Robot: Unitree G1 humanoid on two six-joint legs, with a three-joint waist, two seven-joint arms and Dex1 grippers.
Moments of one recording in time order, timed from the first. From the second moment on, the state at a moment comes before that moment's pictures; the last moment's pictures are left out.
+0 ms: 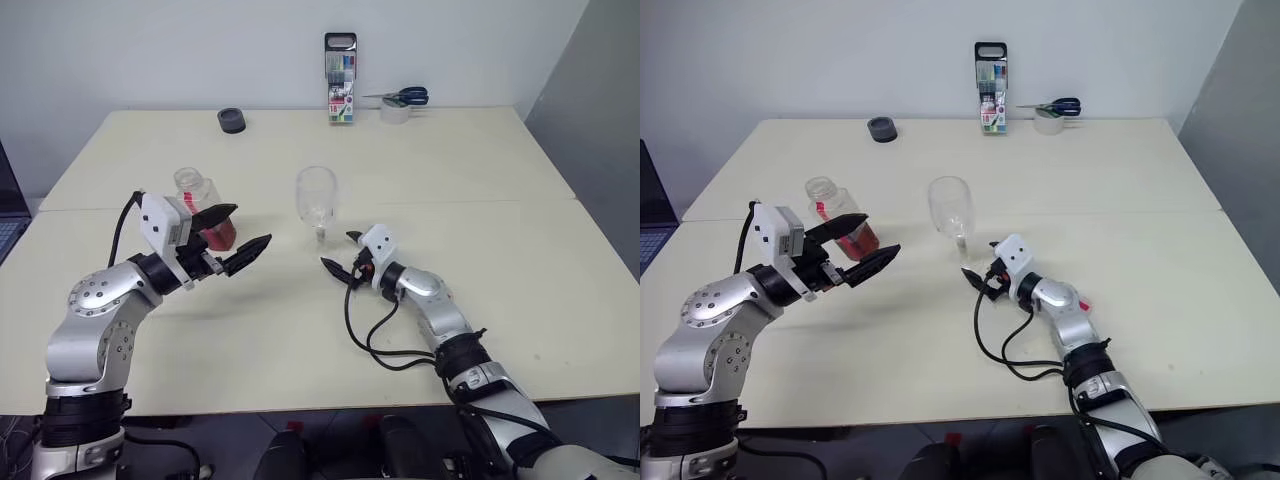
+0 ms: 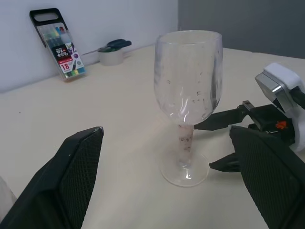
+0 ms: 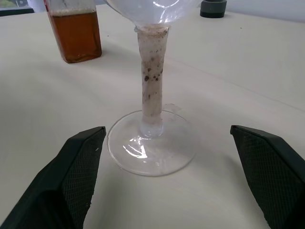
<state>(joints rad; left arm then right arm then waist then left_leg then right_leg) -0.25 0.61 0.26 -0.20 -0.51 0.37 -0.79 -0.59 -0.11 0.16 0.52 0.02 -0.06 0.63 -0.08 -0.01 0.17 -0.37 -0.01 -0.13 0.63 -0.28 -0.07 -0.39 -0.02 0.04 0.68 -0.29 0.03</state>
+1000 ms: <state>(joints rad) -0.14 0.40 0.28 0.00 -0.28 0.27 -0.35 -0.29 -0.39 0.26 -0.42 0.23 0.45 0.81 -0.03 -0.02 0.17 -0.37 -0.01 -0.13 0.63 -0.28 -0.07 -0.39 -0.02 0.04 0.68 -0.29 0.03</state>
